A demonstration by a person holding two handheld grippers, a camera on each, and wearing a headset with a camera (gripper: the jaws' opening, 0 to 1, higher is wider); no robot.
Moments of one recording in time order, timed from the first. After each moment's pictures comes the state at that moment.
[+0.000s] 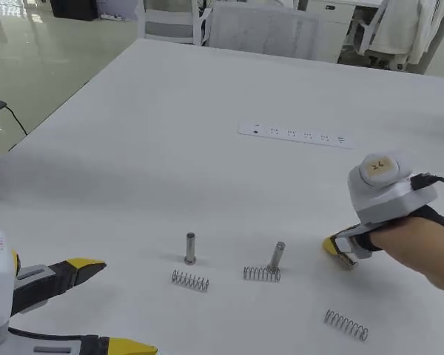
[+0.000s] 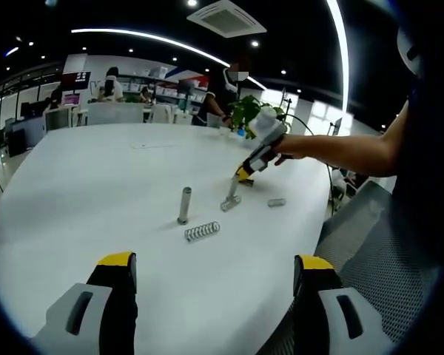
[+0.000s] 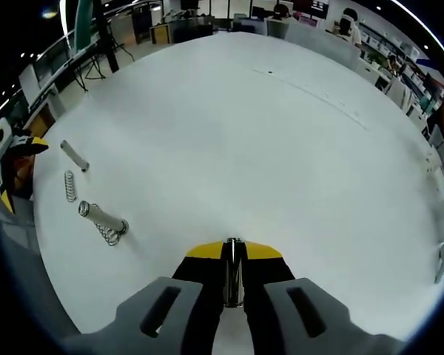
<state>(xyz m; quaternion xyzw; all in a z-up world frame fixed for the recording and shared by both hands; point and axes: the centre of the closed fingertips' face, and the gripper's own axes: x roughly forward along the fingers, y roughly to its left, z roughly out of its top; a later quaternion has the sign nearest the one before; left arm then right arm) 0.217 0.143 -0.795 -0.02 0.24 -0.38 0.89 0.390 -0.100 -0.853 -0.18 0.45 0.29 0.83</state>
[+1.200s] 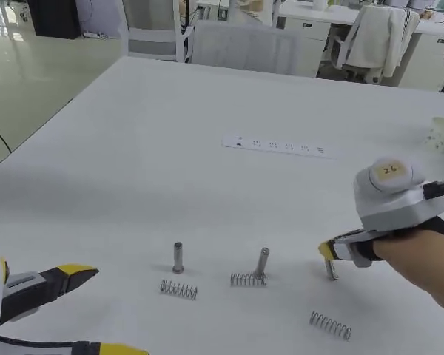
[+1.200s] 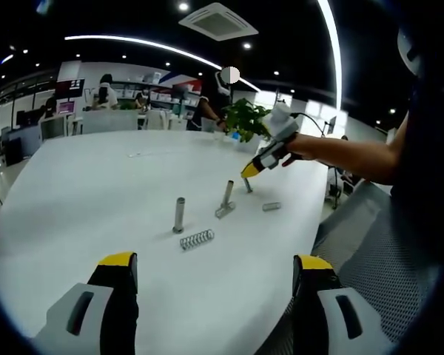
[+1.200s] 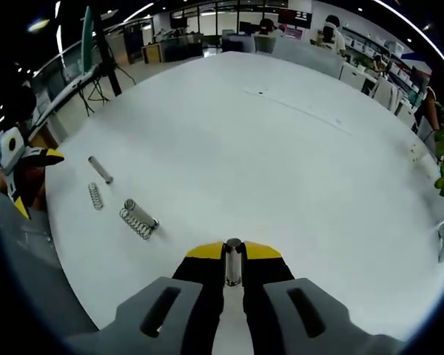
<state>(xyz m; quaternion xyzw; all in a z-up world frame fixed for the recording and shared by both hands) 0.214 0.138 -0.783 -0.01 0.22 -0.39 0.89 0.362 -0.109 -0.815 -0.14 0.41 0.28 0.86</state>
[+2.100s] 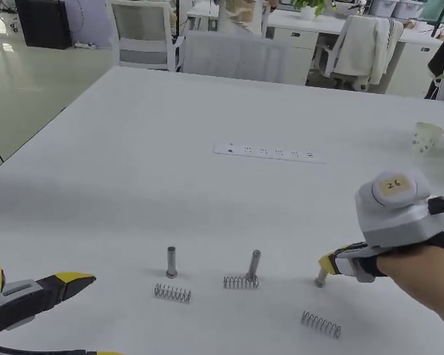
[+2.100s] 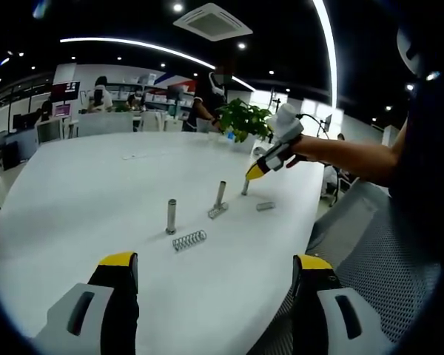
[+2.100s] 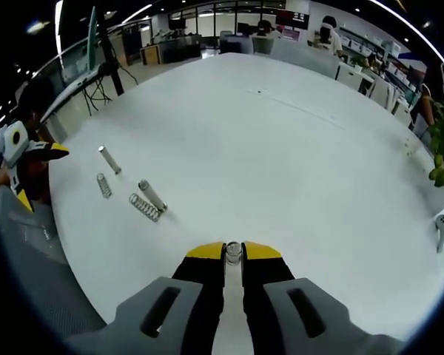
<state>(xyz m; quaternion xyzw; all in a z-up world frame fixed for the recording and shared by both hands) 0.206 0.132 -0.780 -0.01 0.22 -0.40 0.89 0.342 -0.119 -0.813 -0.14 0.41 0.27 0.86</state>
